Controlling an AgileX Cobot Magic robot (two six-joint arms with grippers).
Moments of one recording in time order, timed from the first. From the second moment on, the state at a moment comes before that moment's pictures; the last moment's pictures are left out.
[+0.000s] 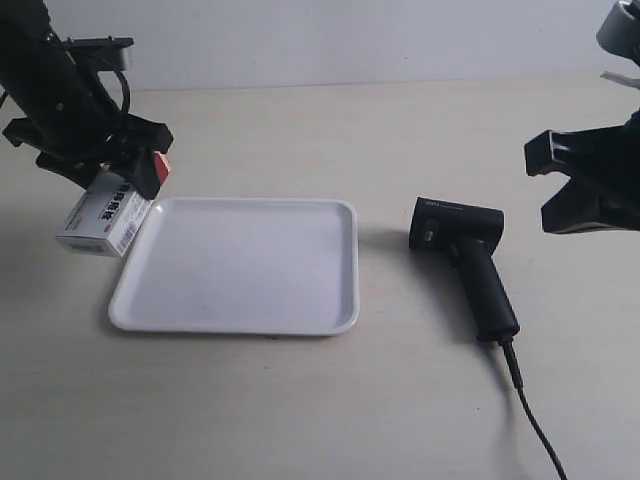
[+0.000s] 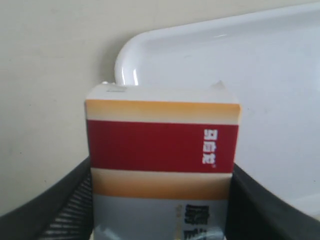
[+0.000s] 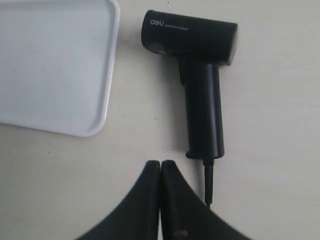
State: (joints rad) left arm -0.25 1.92 -1.40 -0.17 0.98 0.10; right arm 0.37 1.16 -0.78 0.33 0.82 0.07
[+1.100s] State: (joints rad) left arm -0.28 1.92 -1.41 -0.25 1.01 0.11; right arm 0.37 1.59 -0.97 0.32 0.79 0.13
